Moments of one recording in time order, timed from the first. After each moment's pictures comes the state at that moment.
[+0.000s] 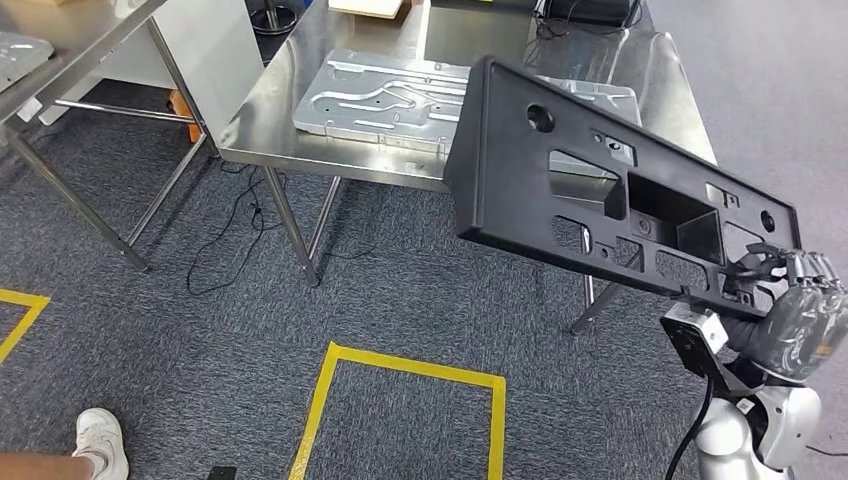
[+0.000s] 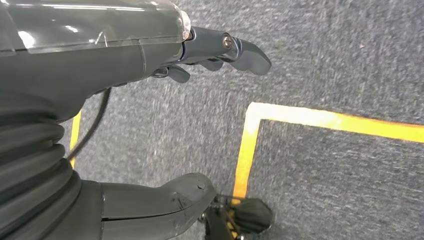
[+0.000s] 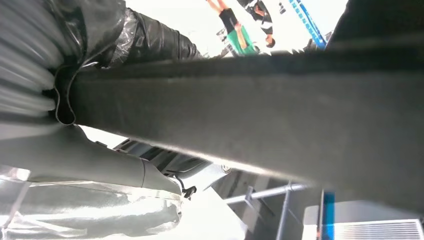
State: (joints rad) left arm -0.13 -0.15 1.07 -0.23 -0.81 0.20 -0.49; right arm -0.06 -0.16 -0.28 -1.76 0.84 -0.66 -0.21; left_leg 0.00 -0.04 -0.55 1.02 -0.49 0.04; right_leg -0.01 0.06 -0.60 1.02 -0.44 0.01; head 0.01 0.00
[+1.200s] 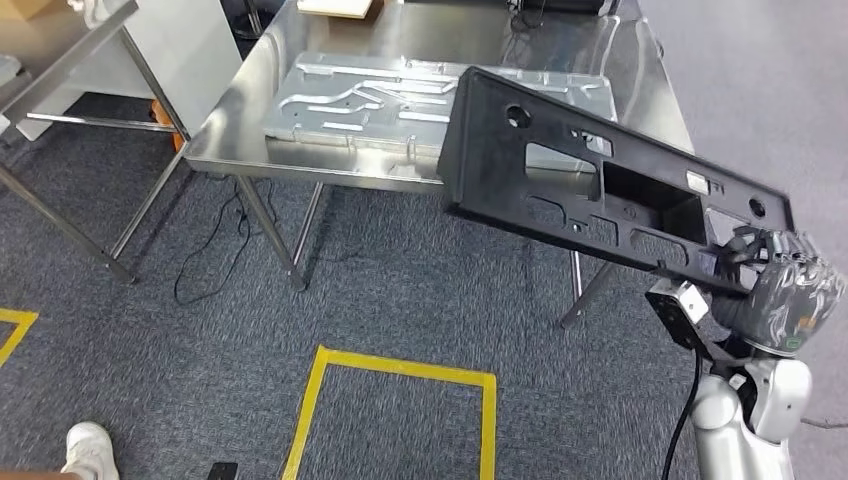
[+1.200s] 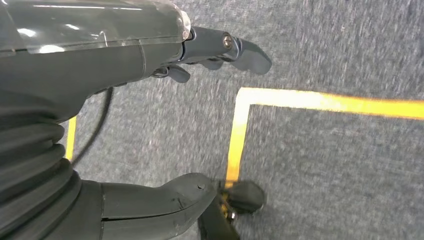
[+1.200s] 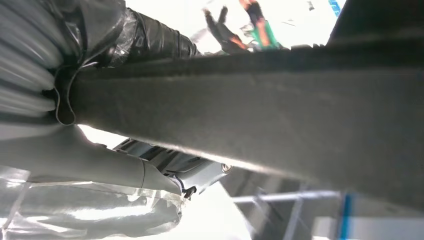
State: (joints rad) left arm -0.14 -0.15 1.06 -0.23 -0.81 0.16 -0.49; right arm -0.14 -0.19 -0.28 -1.65 0.93 -0.65 -0.16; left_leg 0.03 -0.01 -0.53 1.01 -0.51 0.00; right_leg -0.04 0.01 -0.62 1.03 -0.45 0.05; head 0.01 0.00
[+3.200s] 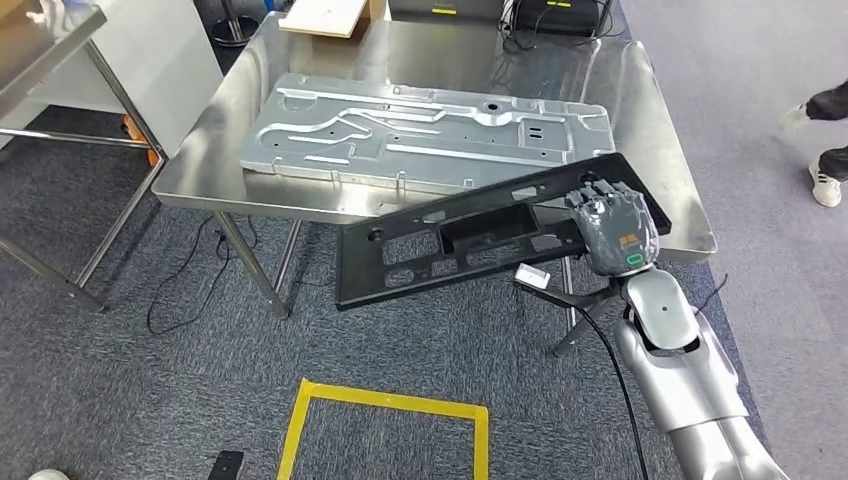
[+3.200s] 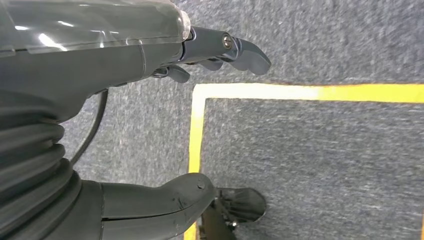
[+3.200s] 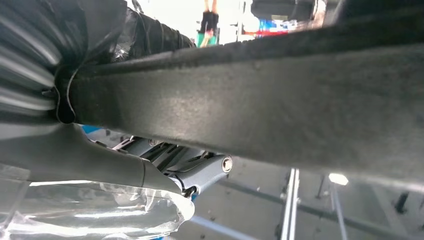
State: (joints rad) left arm -0.17 -0.16 1.03 -0.23 -0.83 0.14 -0.46; right arm -0.48 -0.28 0.18 -1.34 1.44 -0.44 -0.01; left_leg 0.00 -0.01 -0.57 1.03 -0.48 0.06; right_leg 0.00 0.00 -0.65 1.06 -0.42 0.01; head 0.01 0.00
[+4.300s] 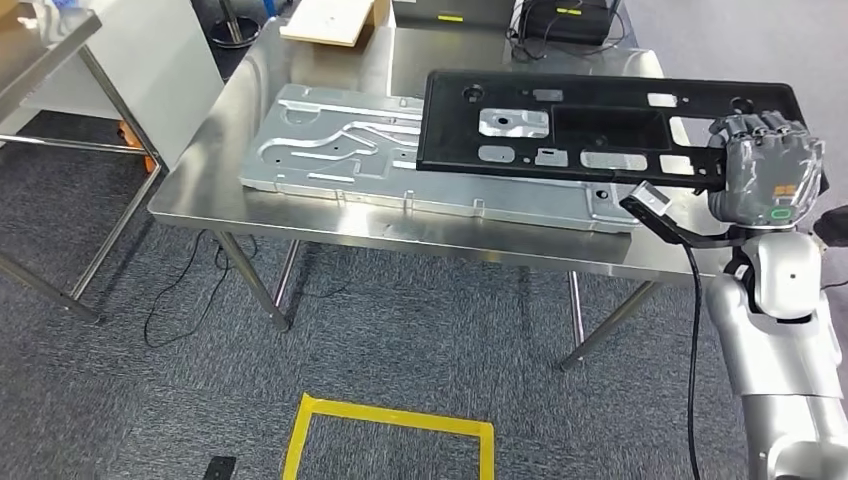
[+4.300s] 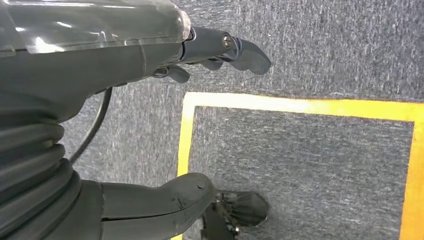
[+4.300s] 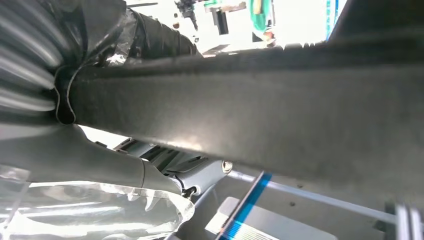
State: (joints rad) left arm -0.15 -0.16 1.03 -0.23 -0.80 0.14 -0.47; right arm -0.55 -0.43 -0.03 -1.37 1.24 -0.51 0.01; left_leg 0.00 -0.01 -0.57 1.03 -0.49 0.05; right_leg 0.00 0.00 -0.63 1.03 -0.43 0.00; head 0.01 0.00
